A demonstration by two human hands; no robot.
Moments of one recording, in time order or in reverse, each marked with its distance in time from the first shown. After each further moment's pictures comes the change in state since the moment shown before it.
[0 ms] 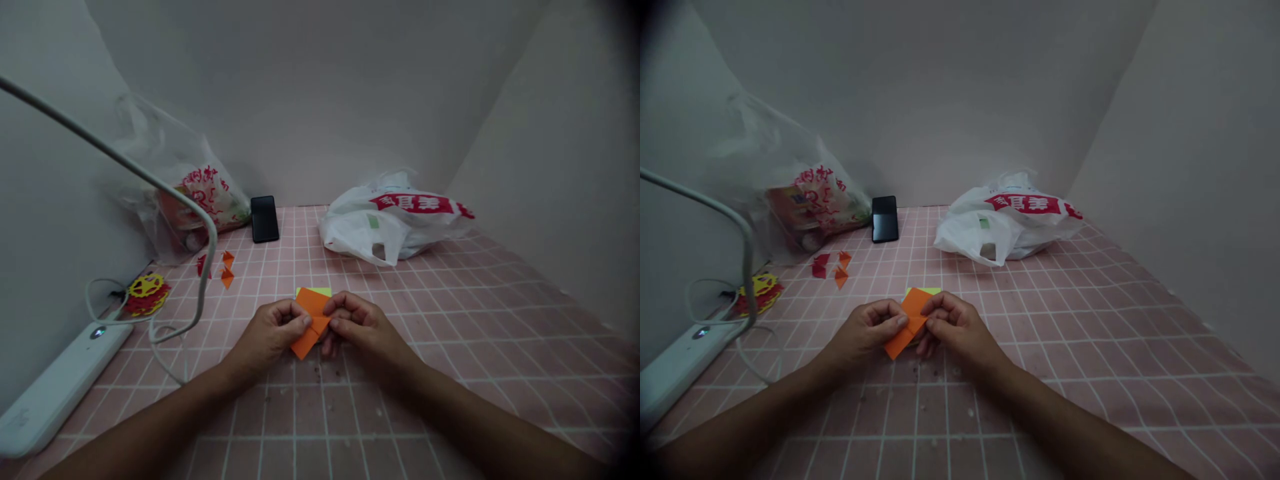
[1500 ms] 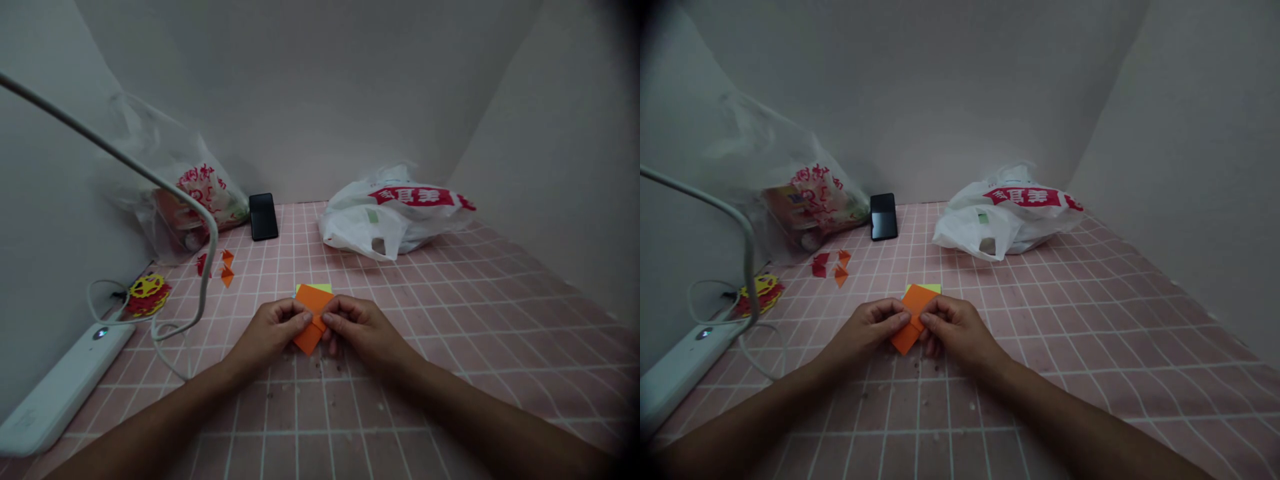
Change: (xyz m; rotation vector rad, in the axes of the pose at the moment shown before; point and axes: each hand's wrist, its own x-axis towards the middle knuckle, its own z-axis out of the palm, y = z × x) left_hand 0.002 -0.002 -0.002 0.077 -0.037 -0.063; right_hand 0.001 0.003 0.003 -0.105 0.060 0.068
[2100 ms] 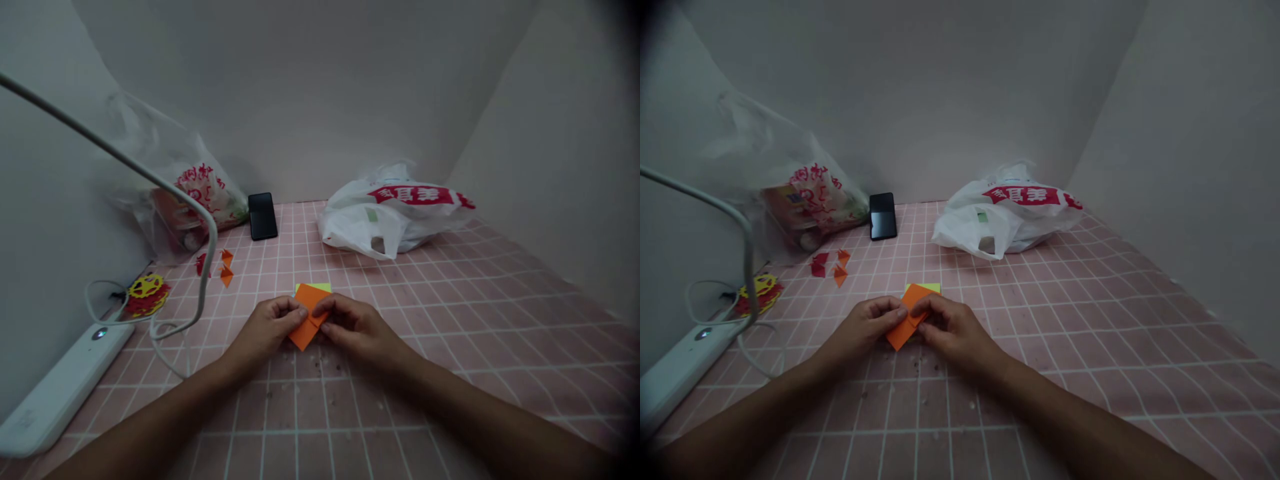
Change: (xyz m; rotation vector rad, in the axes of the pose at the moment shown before) left_hand 0.001 0.004 0.000 -0.021 0.058 -0.060; right_hand 0.000 0.003 -0.004 -0.193 -0.075 -0.269
